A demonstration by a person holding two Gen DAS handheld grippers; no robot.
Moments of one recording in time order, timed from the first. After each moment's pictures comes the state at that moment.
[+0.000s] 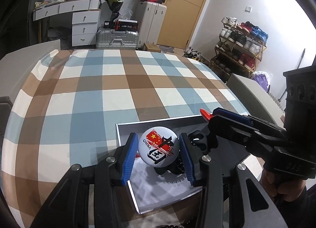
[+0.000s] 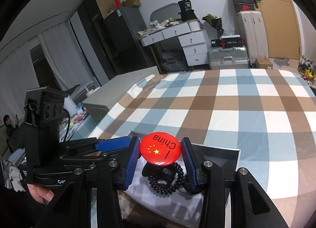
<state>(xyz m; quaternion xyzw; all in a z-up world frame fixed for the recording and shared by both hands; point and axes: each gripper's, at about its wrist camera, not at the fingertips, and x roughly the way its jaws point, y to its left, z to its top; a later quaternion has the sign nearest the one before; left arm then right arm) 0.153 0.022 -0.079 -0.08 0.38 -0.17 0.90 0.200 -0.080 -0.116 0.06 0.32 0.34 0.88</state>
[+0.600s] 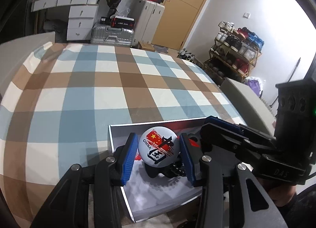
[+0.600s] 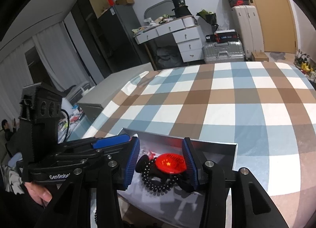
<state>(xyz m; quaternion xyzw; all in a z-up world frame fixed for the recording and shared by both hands) 0.163 0.028 -0.084 -0.12 0.39 -0.20 0.89 0.206 -0.083 -0.125 0.08 0.33 0.32 0.88</state>
